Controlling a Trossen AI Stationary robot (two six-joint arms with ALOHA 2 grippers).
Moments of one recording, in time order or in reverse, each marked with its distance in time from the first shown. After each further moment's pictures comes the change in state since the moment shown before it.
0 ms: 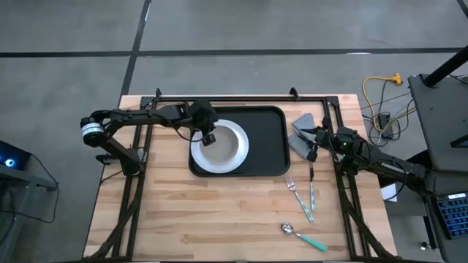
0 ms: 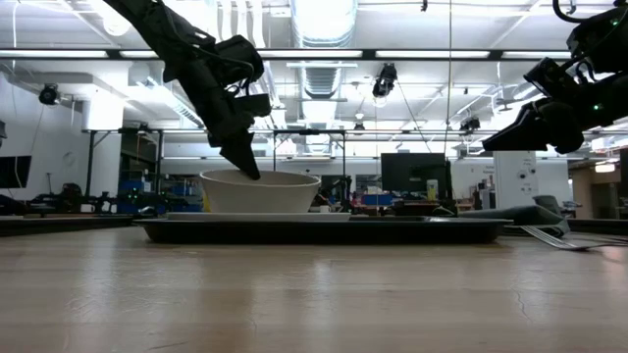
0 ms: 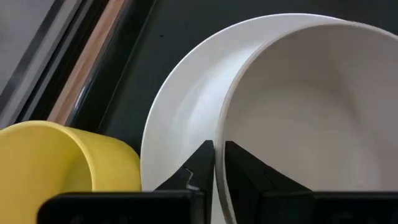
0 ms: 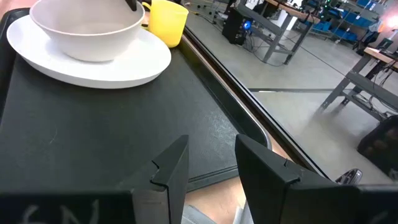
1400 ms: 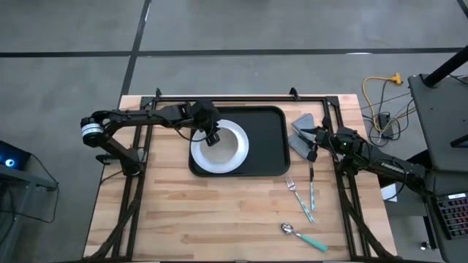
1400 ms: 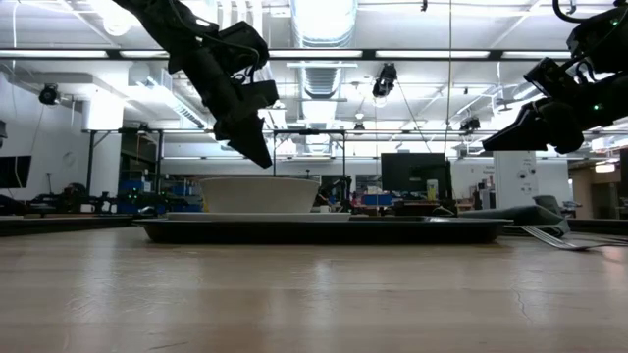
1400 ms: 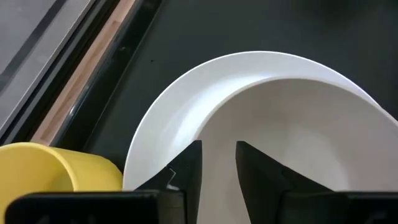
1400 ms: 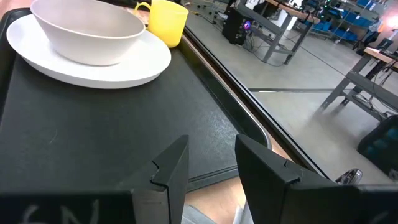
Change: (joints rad) left arm -0.040 -0.002 0.048 0.000 0.006 -0.099; right arm 0.000 0.000 0.000 0.000 0.000 0.000
